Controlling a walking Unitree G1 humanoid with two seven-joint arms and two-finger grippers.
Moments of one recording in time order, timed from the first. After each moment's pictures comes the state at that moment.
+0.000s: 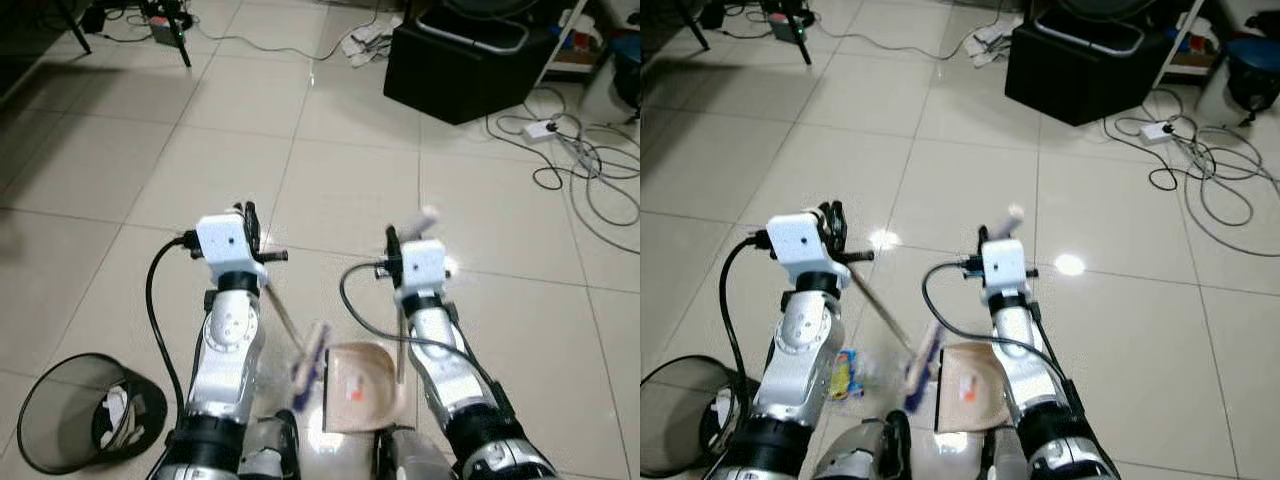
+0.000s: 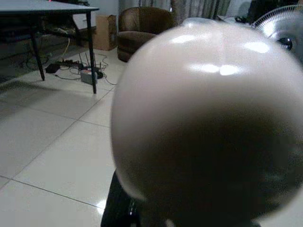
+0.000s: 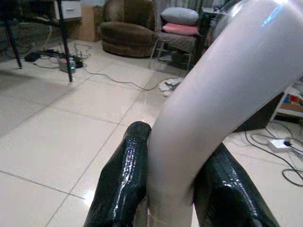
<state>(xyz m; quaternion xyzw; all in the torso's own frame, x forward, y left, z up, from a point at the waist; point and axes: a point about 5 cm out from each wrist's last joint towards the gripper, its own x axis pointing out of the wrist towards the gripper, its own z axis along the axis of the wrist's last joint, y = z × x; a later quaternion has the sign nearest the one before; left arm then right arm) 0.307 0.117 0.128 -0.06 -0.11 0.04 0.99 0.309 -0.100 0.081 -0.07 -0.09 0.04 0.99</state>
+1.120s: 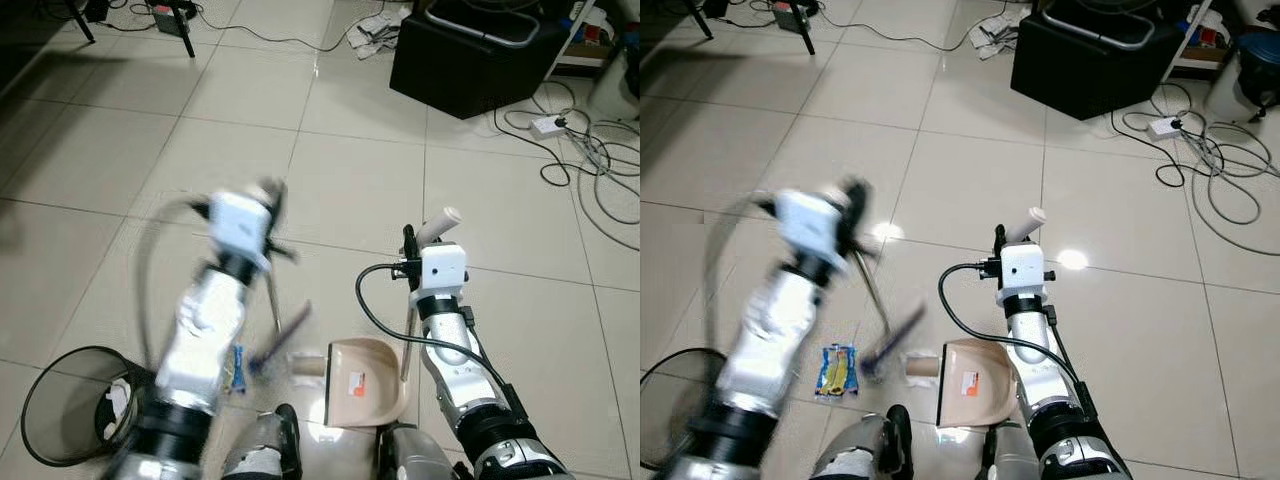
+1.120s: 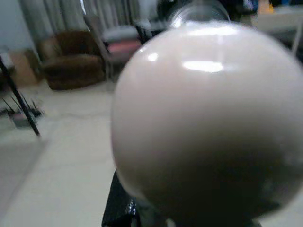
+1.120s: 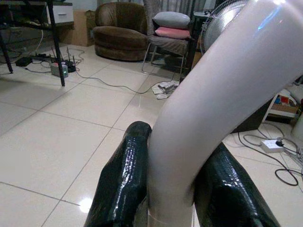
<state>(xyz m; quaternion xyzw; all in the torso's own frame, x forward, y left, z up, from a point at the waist) 0.306 0.113 0.141 0.08 -0.14 -0.15 0.98 0.309 -0.121 0.080 -0.07 -0.11 0.02 0.99</state>
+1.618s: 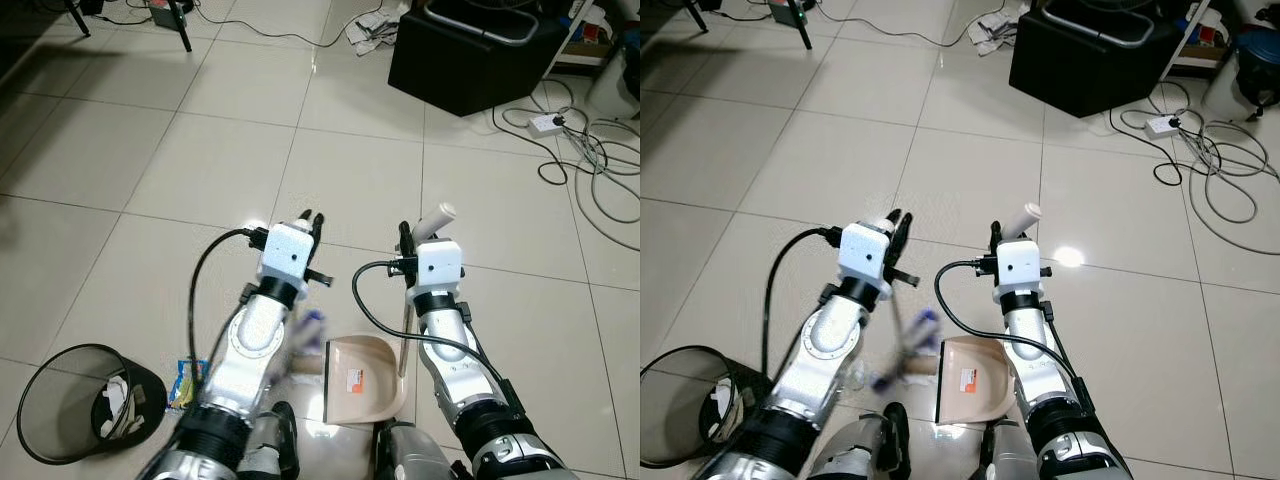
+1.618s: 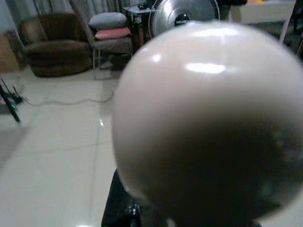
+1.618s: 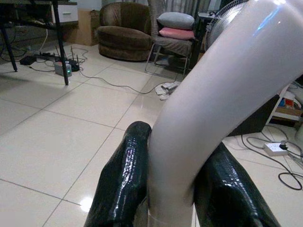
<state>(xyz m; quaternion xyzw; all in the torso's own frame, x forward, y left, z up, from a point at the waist) 0.304 0.073 0.119 0.04 -0.12 -0.17 0.98 0.312 -0.118 0.083 -0.07 -0.12 0.03 0.99</state>
